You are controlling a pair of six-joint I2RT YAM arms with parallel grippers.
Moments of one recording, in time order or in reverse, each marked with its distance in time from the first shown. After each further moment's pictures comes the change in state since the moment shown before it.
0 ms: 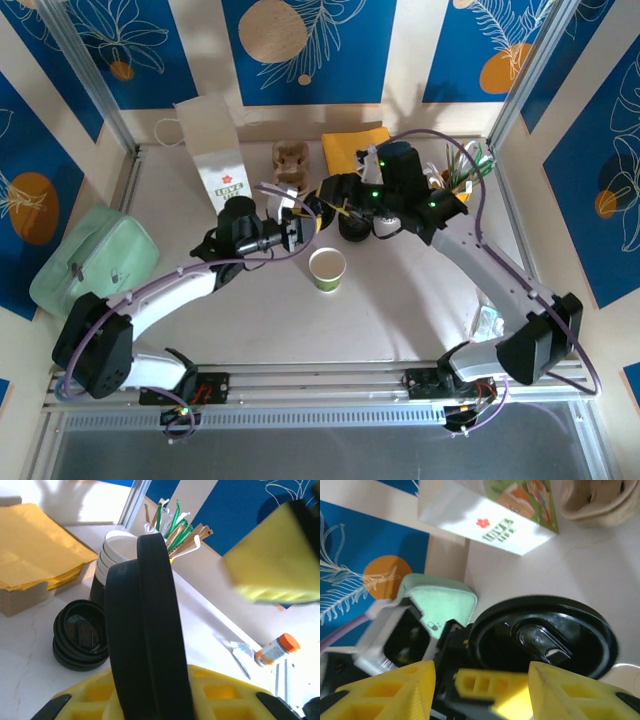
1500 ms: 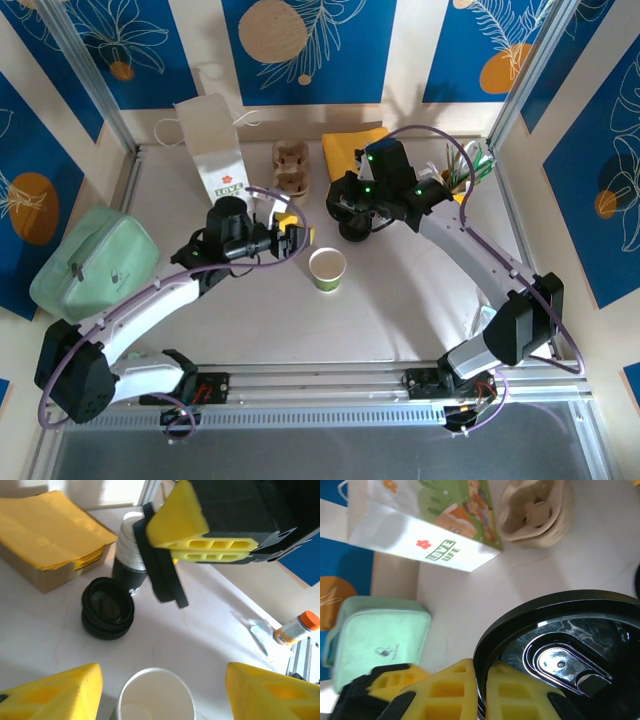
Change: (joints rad) left arm -0.034 -0.139 0.032 -0.283 -0.089 0.138; right arm 0.002 0.132 0.053 -0.069 0.116 -0.035
